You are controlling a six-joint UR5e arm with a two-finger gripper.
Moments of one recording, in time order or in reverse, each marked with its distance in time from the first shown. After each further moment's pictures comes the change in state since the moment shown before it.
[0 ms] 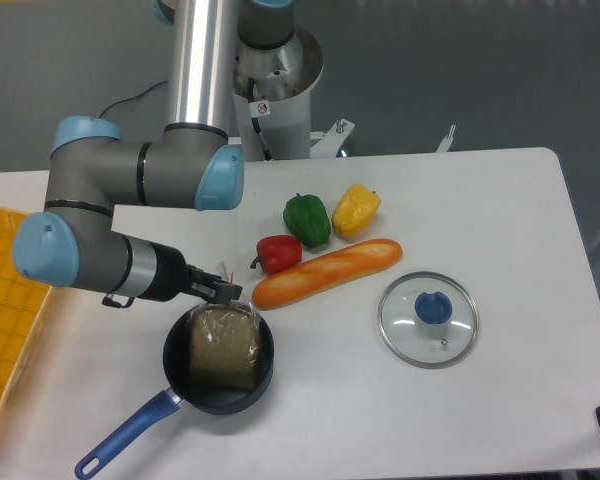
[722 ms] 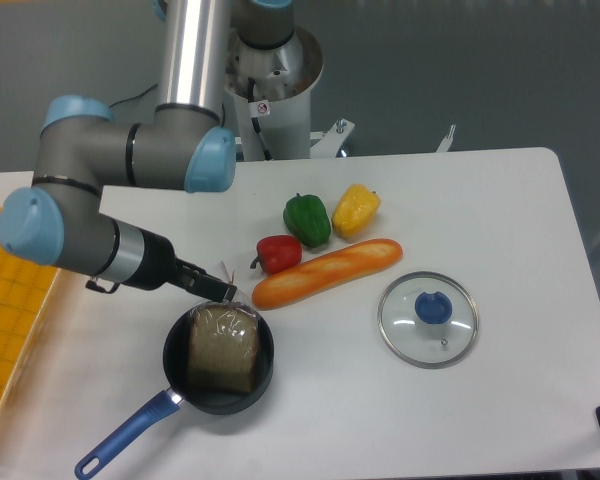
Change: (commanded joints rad) arm 0.044 0.103 -0.017 0.075 -0.188 0.115
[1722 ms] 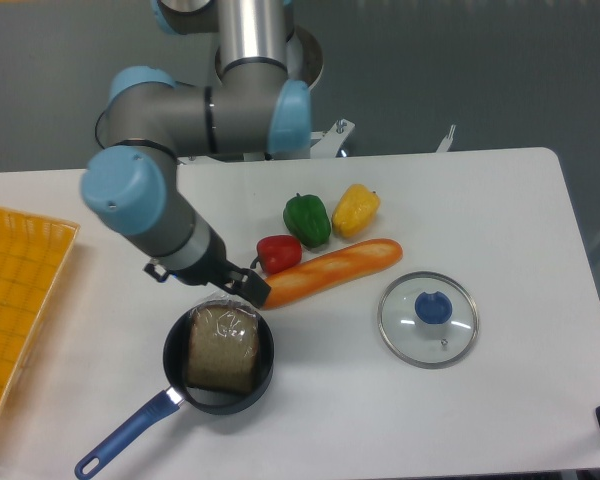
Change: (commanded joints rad) arm 0.212 0.043 -0.005 0.118 -0.290 0.280
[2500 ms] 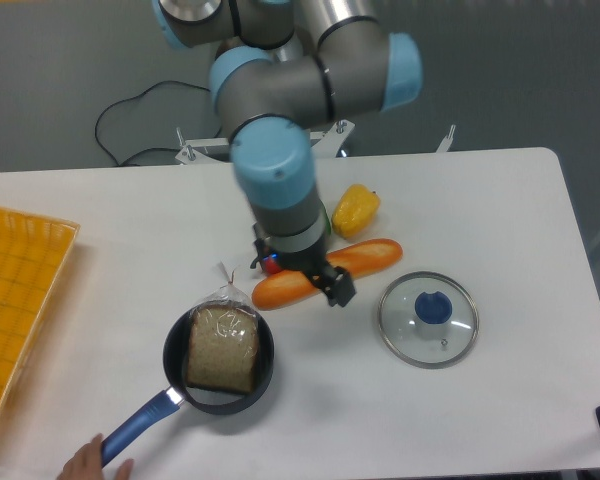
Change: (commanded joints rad) arm 0.198 0.046 0.003 -0.035 -0.043 0.358
